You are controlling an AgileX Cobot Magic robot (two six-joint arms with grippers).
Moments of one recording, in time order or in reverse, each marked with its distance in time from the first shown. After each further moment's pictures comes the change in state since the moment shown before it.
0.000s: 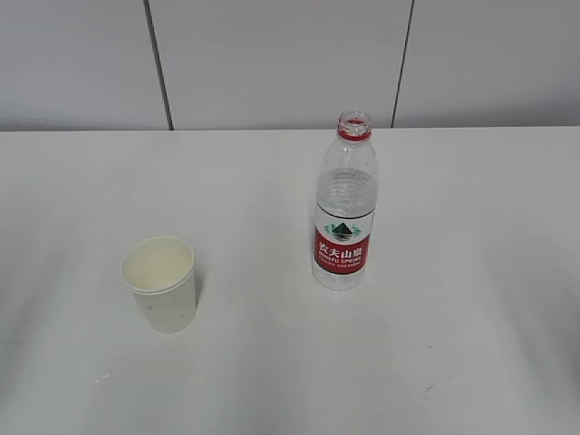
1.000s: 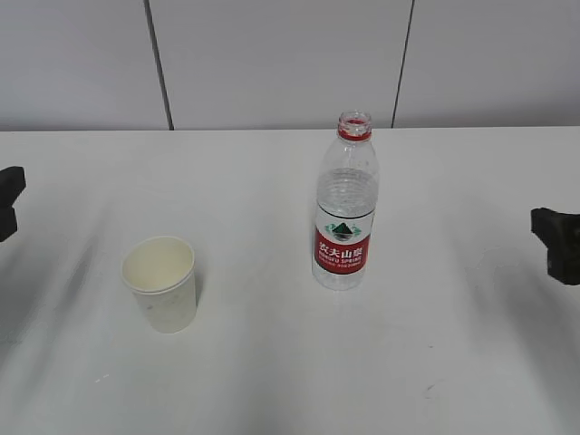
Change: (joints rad) left arm -0.149 0.680 0.000 0.020 -0.589 -0.061; right arm 0.291 0.663 -0.082 -0.045 -0.519 0.061
